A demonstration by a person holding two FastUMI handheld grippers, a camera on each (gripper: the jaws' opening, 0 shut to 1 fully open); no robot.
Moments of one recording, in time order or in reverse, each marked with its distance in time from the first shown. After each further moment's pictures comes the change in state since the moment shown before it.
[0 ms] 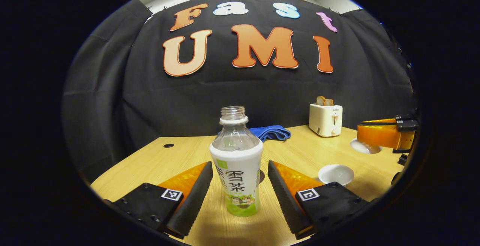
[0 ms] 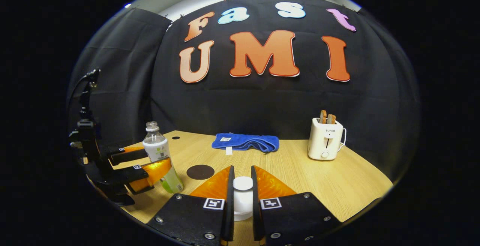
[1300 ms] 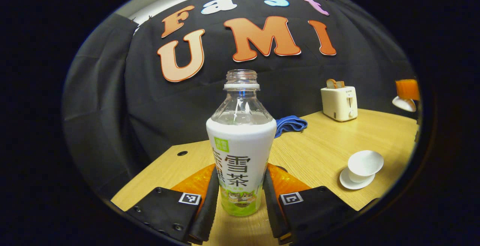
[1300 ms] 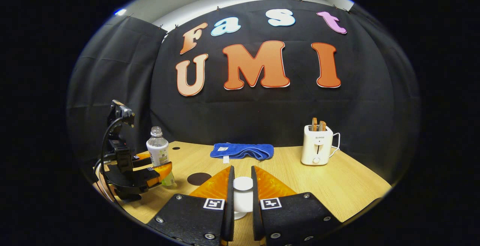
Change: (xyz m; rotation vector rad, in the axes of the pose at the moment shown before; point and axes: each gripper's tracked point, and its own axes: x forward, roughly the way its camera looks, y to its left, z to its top) left arm 0.025 0.027 -0.003 0.228 0.024 0.081; right arm -0.029 -0.024 0.026 0.036 -0.064 -0.011
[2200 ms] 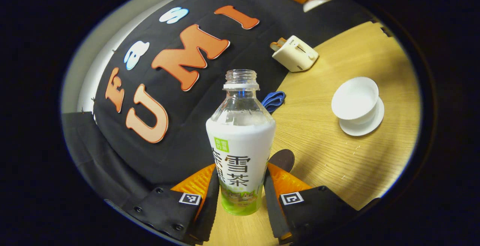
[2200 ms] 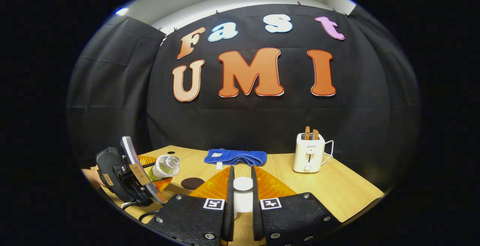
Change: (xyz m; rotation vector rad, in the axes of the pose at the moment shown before) left arm -0.005 -0.049 0.005 0.706 -0.034 -0.059; right arm -0.003 -0.022 0.020 -0.006 -0.029 -0.022
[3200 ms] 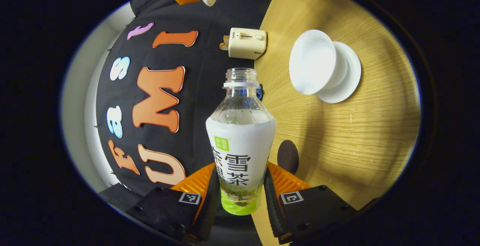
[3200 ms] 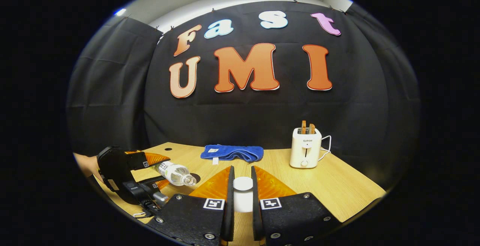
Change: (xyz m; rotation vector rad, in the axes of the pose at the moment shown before) left arm 0.008 -0.020 0.026 0.542 -0.023 0.032; right arm -0.001 -0.015 -0.017 -0.002 0.020 -0.010
